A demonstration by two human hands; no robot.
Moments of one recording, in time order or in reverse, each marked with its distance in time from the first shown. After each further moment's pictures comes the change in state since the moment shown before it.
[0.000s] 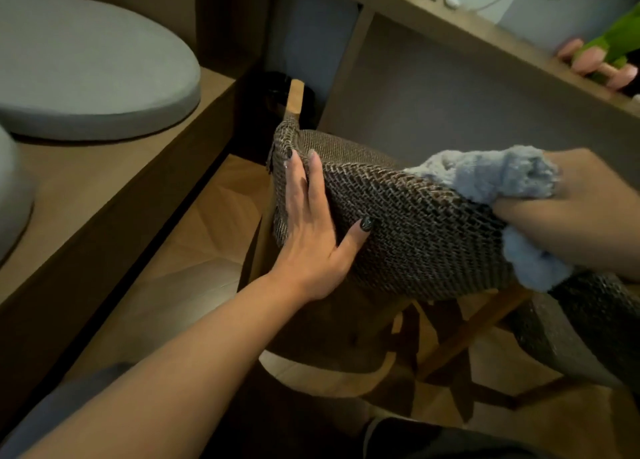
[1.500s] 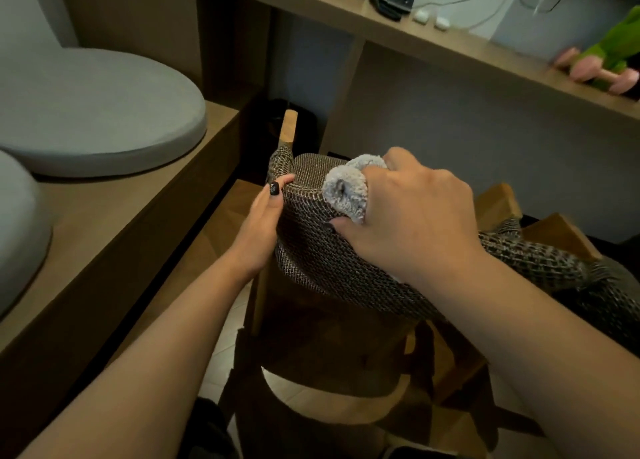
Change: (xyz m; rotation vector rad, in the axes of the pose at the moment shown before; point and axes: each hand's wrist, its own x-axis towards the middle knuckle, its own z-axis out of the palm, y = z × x) left_hand 0.043 -0.045 -0.038 -0.376 -0.083 -0.321; right_hand 0.025 -0.060 0.066 -0.616 0.246 -0.066
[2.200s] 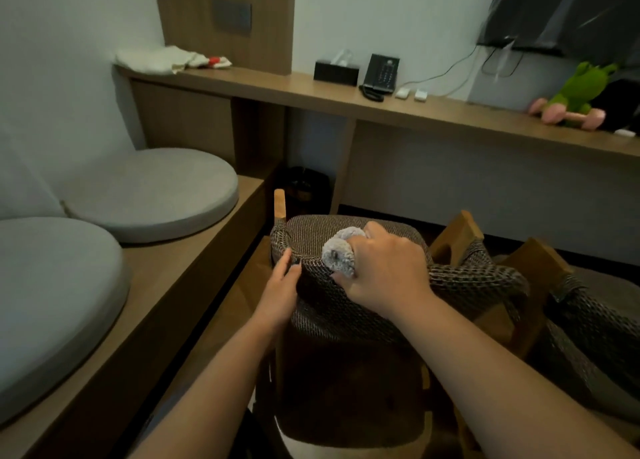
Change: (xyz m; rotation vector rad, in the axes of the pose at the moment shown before) left_hand -0.090 0.065 0.025 -0.209 0.093 -0.323; right_hand -0.055 0.009 -0.028 0.161 -0.009 -0.015
